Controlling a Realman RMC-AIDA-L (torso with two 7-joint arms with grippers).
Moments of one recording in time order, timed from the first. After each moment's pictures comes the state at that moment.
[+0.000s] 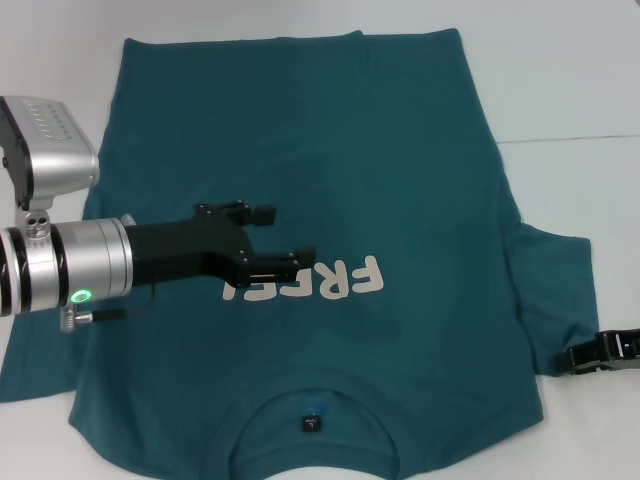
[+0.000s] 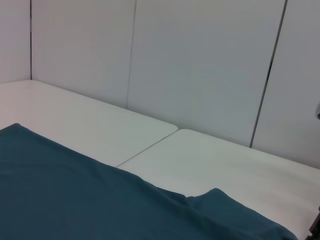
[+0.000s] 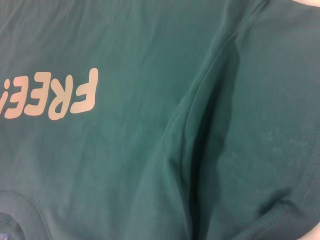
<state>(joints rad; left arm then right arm) -0.68 -2.14 0.81 0.69 1.96 1.30 -1.47 0.58 2.01 -0.51 -0.80 -2.65 -1.48 2.33</state>
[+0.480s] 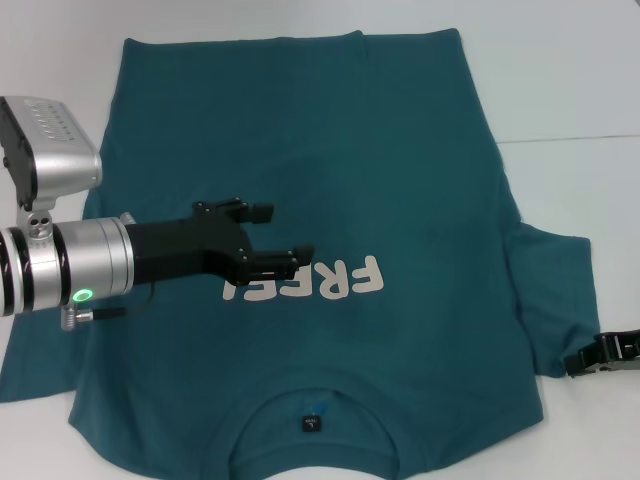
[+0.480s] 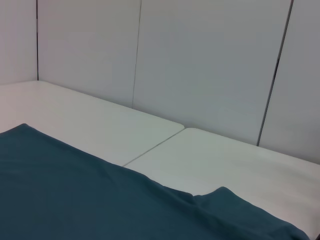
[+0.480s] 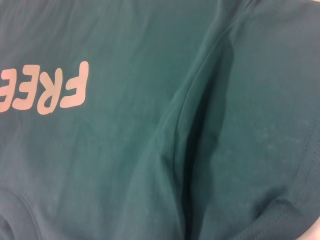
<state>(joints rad) -0.68 -2.15 0.81 0.69 1.96 1.28 -1.46 0.58 2.01 -0.56 -0.80 -2.66 -1.46 2.36</state>
